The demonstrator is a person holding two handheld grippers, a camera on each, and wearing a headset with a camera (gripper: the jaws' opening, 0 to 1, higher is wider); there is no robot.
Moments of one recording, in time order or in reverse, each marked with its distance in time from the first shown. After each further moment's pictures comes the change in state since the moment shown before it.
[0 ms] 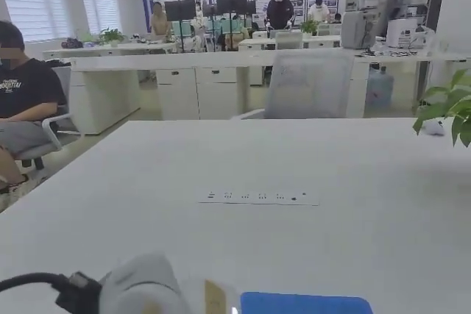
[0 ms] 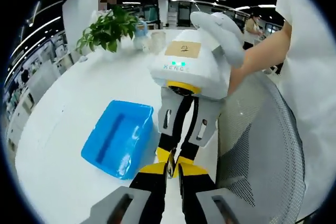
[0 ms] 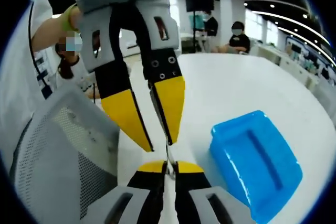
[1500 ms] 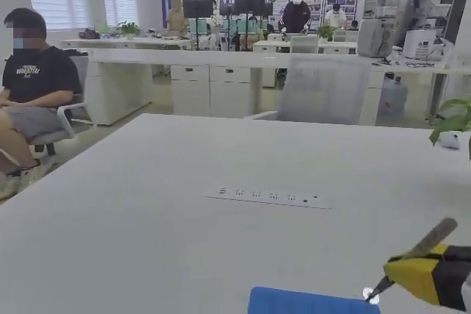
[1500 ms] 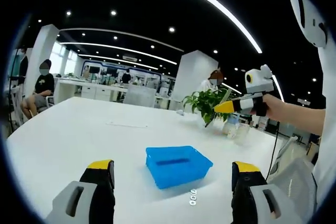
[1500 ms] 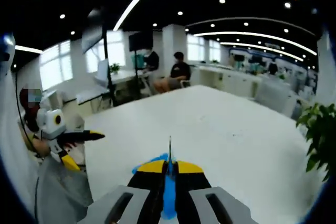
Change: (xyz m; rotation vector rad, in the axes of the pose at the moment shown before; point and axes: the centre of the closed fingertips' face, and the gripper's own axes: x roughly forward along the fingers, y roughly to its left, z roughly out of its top) left arm -0.076 0.033 -0.021 -0.554 -0.735 0.641; right arm -0.166 -0.102 0.092 0.105 -0.240 -0.420
